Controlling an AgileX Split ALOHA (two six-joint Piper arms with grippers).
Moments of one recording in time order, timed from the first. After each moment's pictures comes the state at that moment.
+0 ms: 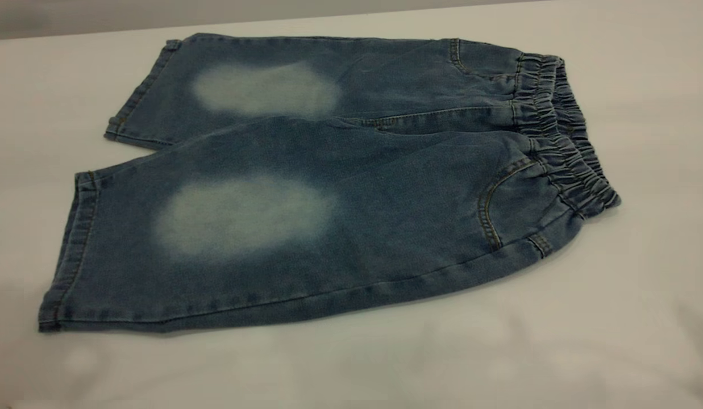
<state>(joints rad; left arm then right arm) -0.01 0.91 -0.69 -0.37 0.71 0.63 -0.04 0.81 -0.46 0.58 0.63 -0.32</state>
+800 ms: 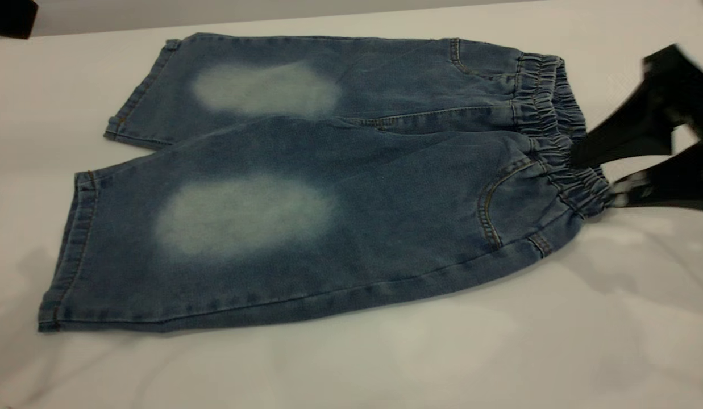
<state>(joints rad) -0.01 1.21 -0.69 -0.76 0.65 1.02 -0.04 1.86 -0.49 1.73 0.73 -1.40</state>
